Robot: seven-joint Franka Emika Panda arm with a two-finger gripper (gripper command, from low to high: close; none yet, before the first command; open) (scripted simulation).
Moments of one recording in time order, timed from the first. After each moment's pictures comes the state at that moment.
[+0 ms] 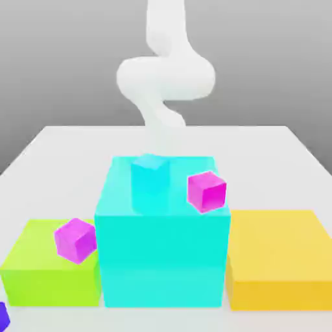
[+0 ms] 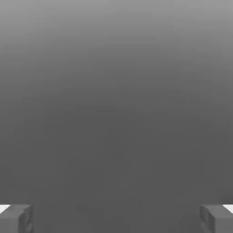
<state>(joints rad) 0.01 -0.71 -0.04 -2.28 0.02 2.31 0.77</state>
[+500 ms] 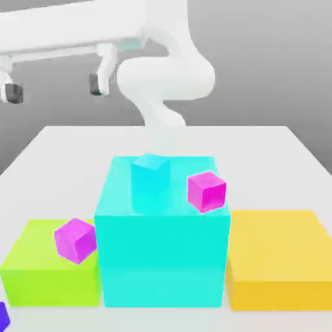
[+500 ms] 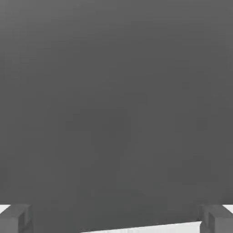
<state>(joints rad) 0.01 -0.16 -0.28 -2.19 0.19 2.40 0.52</state>
